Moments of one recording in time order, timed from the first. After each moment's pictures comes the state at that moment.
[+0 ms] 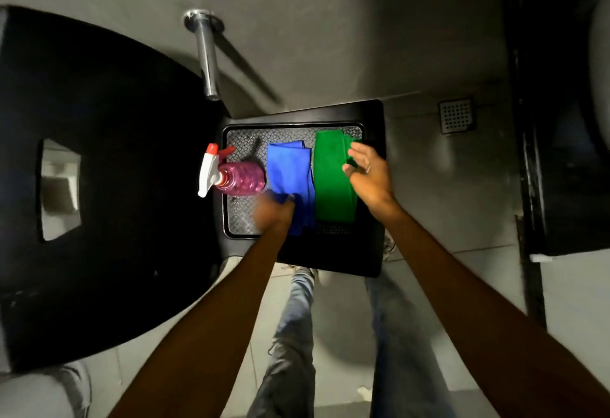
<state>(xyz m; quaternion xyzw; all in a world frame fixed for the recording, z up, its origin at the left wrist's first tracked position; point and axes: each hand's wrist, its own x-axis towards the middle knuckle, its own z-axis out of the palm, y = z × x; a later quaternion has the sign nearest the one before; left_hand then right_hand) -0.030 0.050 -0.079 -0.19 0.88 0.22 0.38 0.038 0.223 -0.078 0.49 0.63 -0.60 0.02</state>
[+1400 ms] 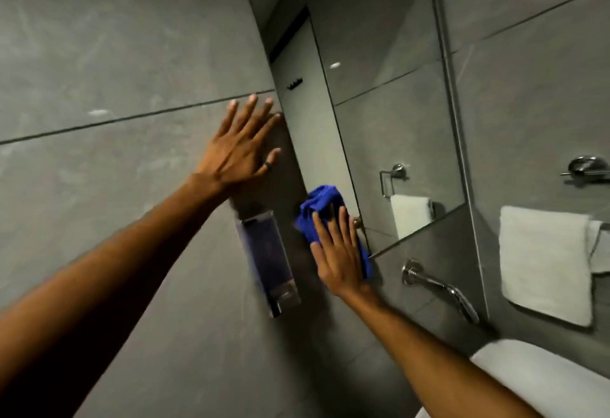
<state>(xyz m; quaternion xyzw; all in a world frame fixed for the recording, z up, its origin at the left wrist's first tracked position) -0.165 0.414 0.807 0.60 0.65 -0.02 -0.46 -0.081 0.566 0.539 0.22 0.79 -0.03 -0.57</state>
